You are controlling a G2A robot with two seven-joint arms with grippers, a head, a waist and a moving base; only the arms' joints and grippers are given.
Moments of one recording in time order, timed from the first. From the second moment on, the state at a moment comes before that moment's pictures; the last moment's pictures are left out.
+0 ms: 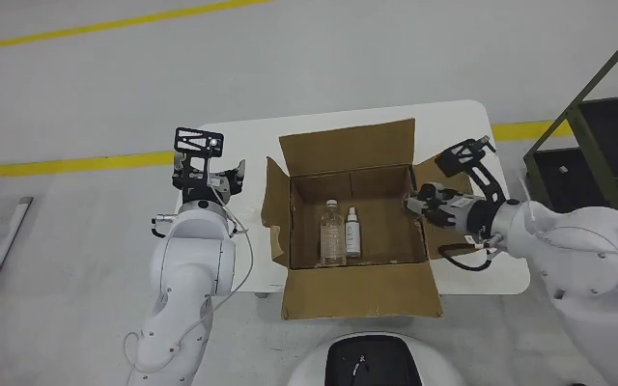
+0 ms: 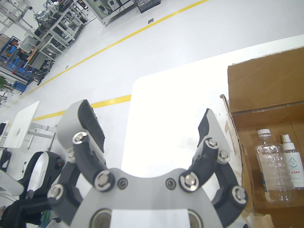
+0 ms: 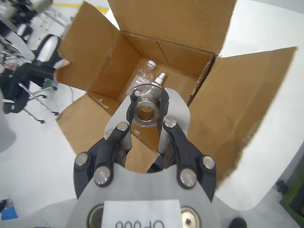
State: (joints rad) left arm 0.95 -1.16 -1.24 -2.02 1.67 0.16 -1.00; right arm -1.10 -1.10 1.37 -2.10 -0.70 0.12 1.14
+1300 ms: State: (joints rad) left arm 0.95 -1.16 -1.24 -2.02 1.67 0.16 -1.00; right arm -0.96 -1.18 1.23 -1.97 -1.02 0.25 0.97
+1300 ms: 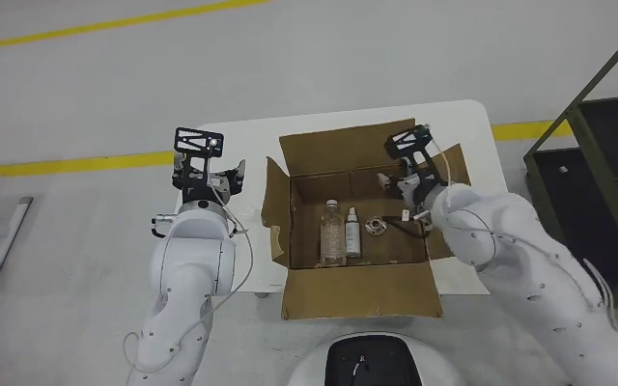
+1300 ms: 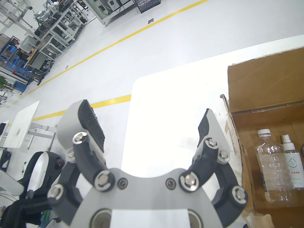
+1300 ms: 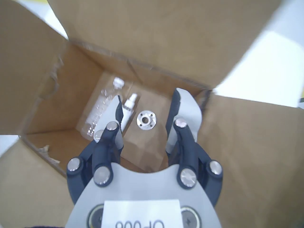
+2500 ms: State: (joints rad) left arm 0.95 -1.16 -1.24 -2.02 1.67 0.16 -1.00; right arm -1.39 -1.15 1.52 -2.10 -0.87 -0.13 0.89
